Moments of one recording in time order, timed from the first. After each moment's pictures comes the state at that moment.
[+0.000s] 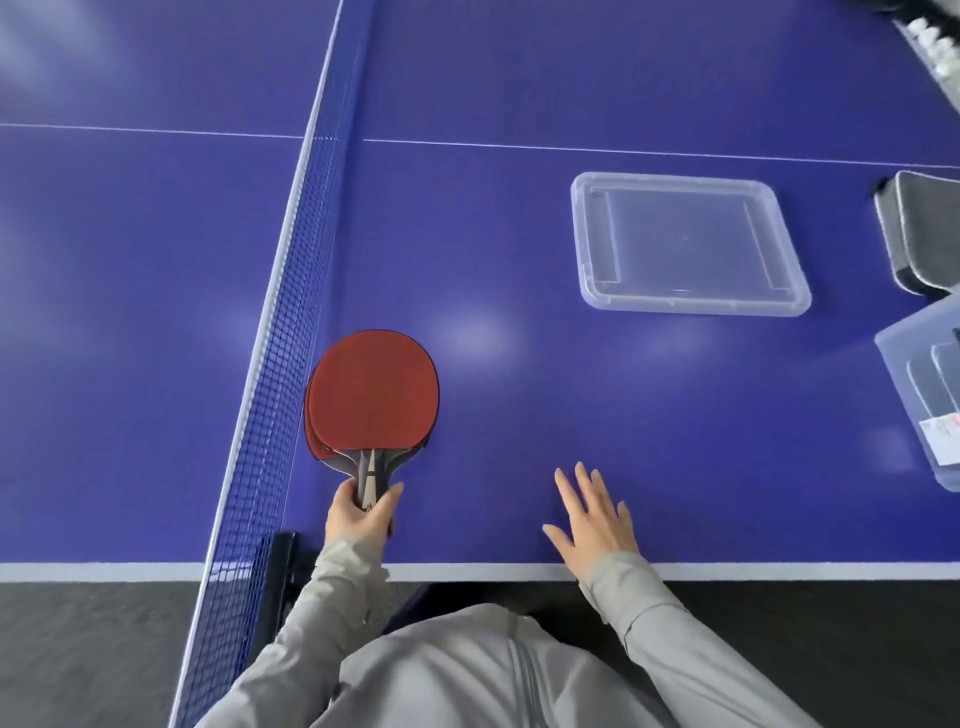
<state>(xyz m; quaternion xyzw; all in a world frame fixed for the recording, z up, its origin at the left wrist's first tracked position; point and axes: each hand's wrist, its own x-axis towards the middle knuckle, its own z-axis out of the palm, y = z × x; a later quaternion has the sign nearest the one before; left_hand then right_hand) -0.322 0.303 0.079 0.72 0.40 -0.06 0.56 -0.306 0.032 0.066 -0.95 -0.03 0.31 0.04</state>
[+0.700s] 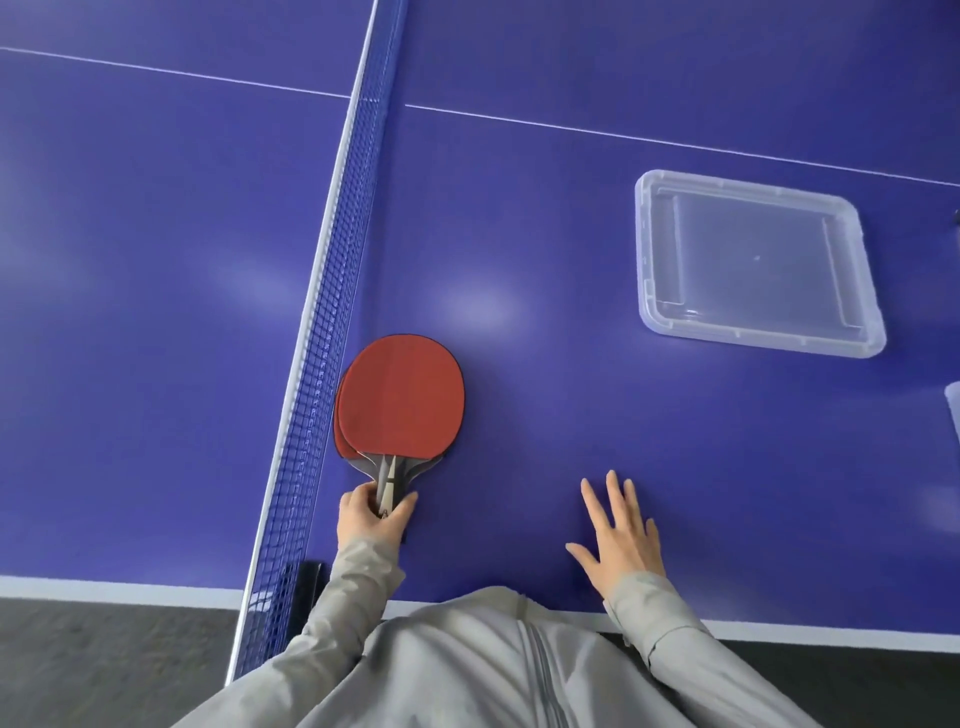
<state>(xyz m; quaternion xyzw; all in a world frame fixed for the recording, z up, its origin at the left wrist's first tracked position) -0.282 0.347 0.038 0.76 0.42 -0.11 0.48 -0.265 0.059 0.050 -0.94 -0.01 0.33 -0.01</state>
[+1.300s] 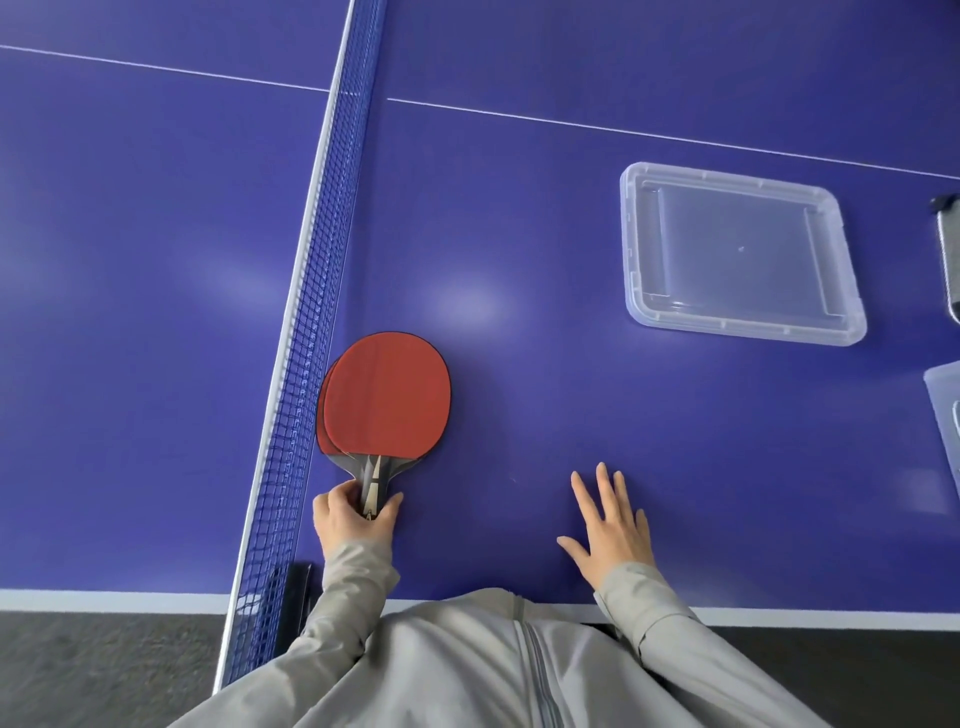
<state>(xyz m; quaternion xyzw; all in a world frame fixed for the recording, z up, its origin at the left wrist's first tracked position) -0.288 0.343 0.034 0.78 0.45 -0.05 0.44 -0.266 0.061 0.051 -0.94 -0.01 0.33 -0.01</state>
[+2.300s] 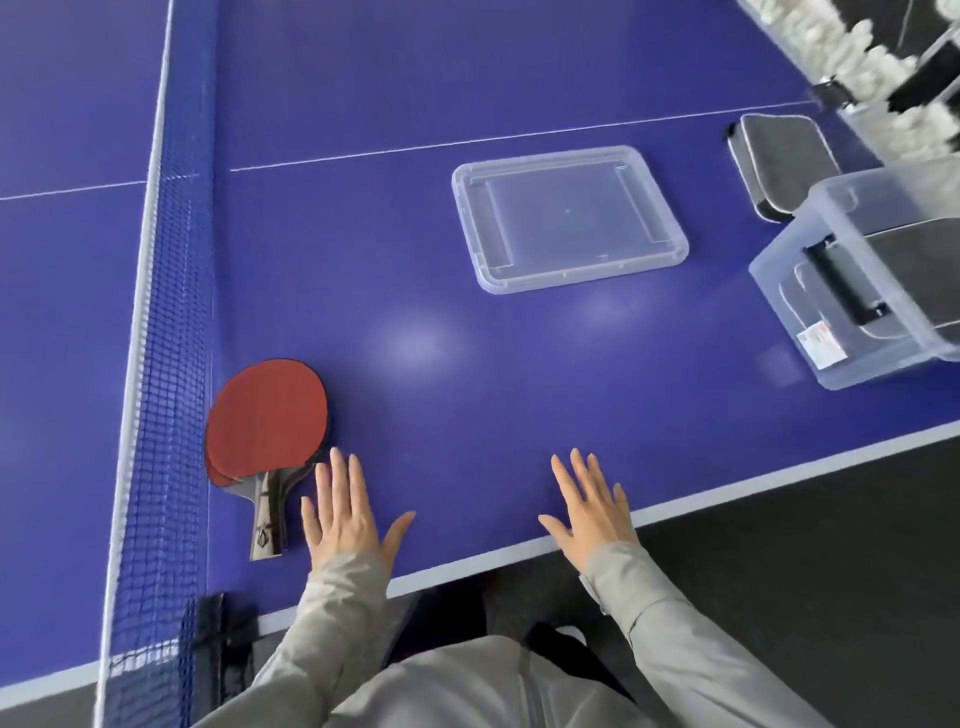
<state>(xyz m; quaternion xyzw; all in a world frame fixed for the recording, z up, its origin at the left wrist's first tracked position) -0.317 0.235 0.094 0.98 0.07 -0.12 0.14 -0.335 -0.036 0.075 -0.96 0.06 0.27 0.08</state>
